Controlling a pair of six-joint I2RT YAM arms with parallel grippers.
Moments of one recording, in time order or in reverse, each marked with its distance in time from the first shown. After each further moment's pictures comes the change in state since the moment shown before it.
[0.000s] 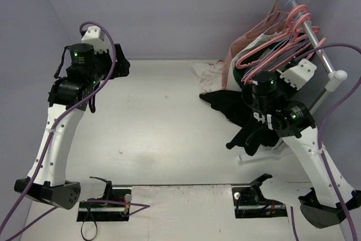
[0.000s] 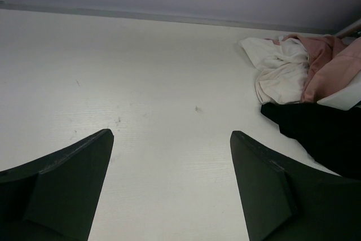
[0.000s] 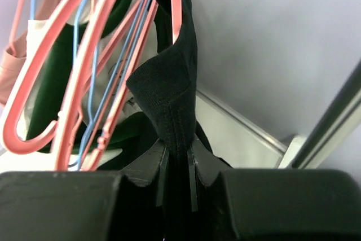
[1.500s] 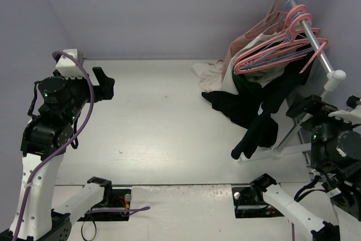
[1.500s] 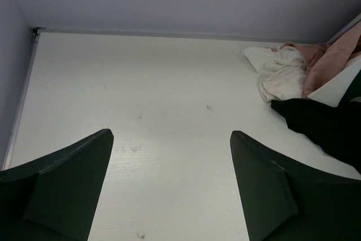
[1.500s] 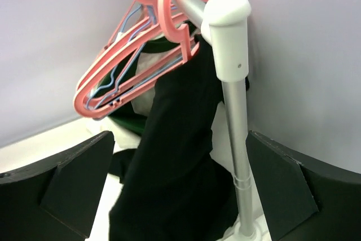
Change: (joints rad) left arm 0.000 -0.348 -0.172 -0.026 -0.035 0.073; right arm -0.009 -0.469 -0.009 0.063 -0.422 -0.421
